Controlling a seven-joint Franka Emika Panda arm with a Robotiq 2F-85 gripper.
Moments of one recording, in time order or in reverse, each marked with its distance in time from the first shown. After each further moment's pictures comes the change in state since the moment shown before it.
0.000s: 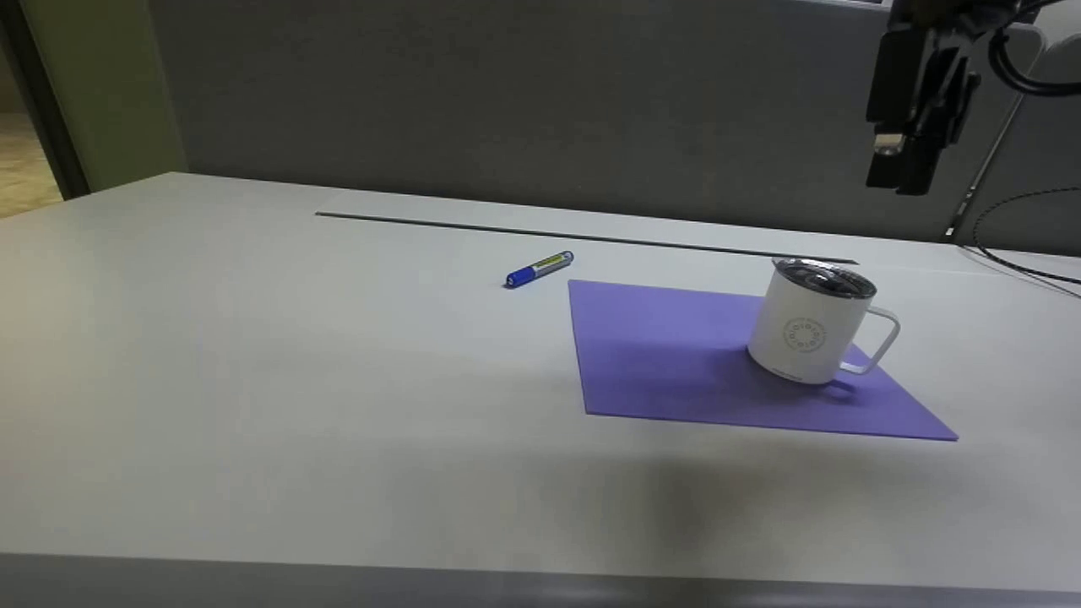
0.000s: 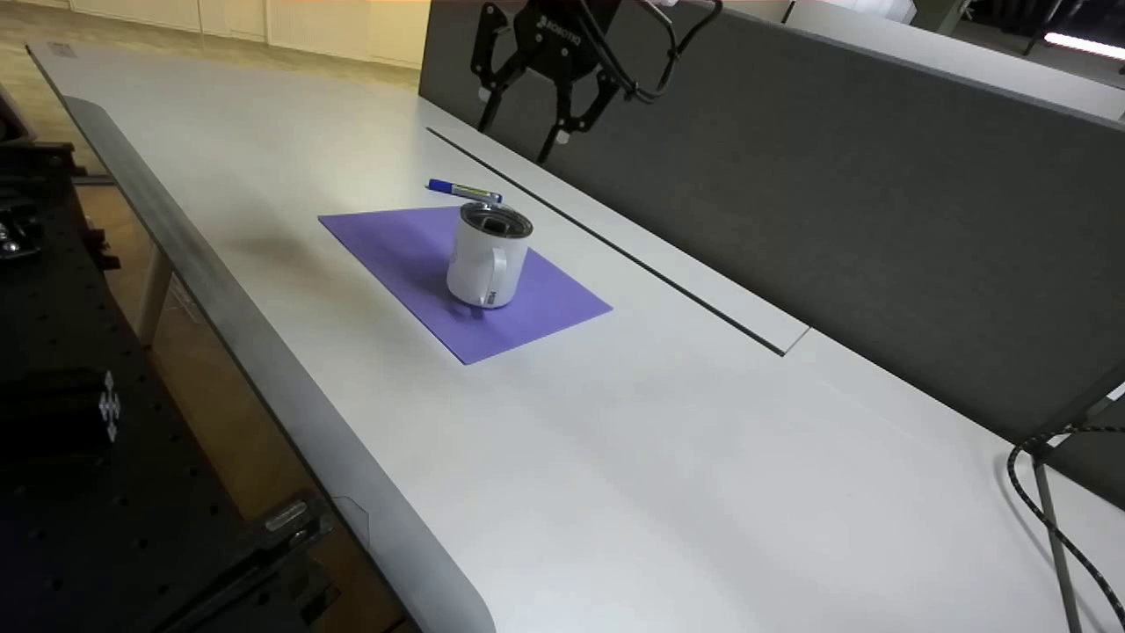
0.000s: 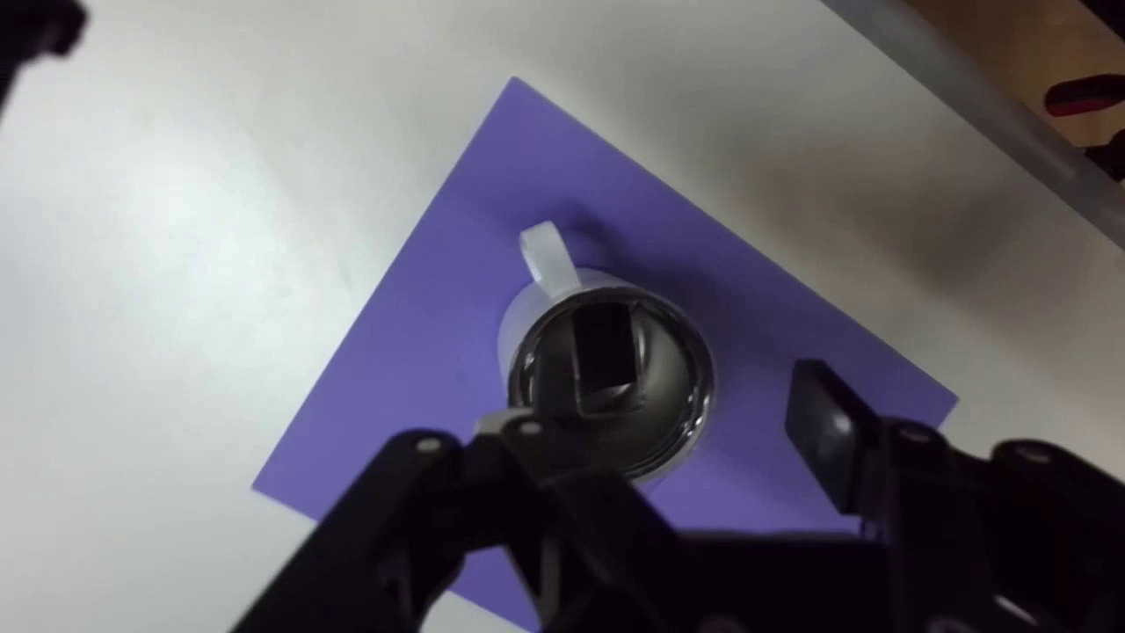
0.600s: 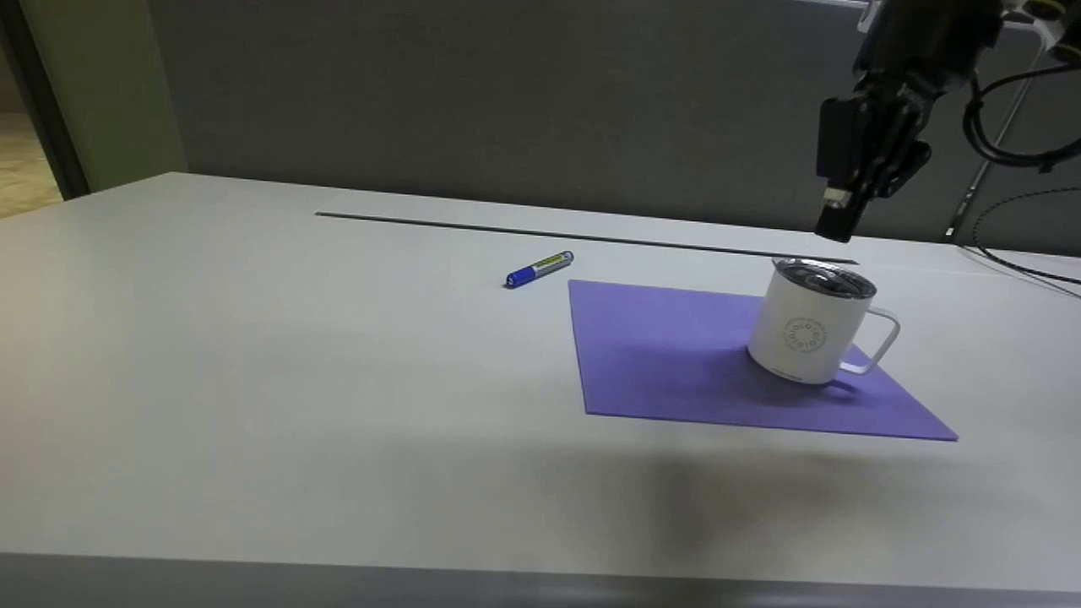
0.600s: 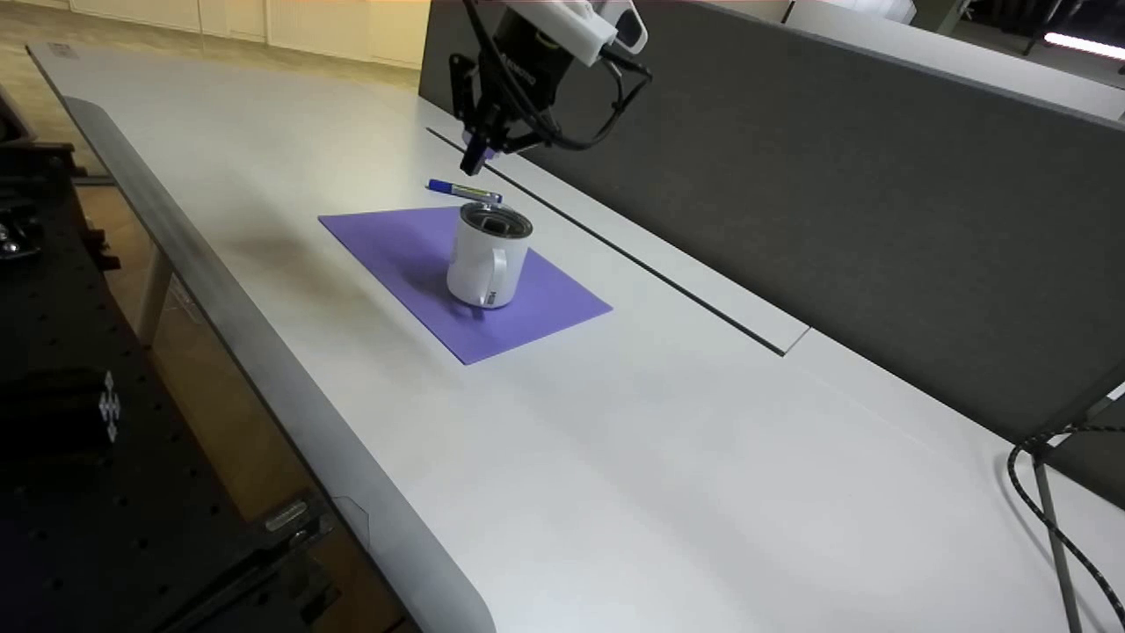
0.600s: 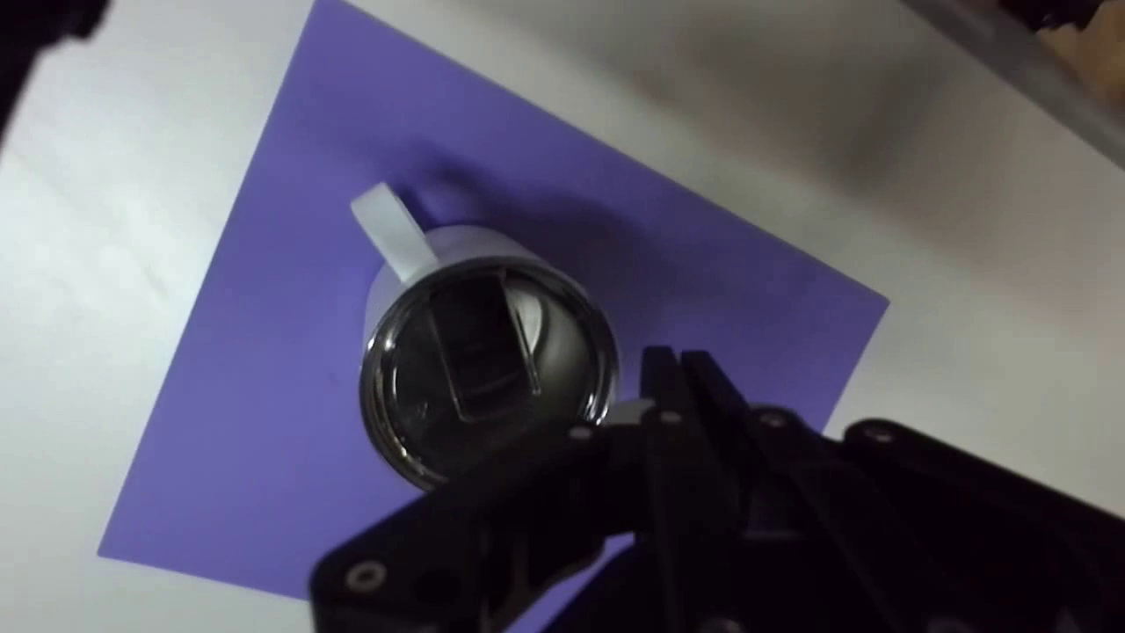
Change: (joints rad) arm -0.064 0.037 0.076 -0.075 0.236 0.097 -0.019
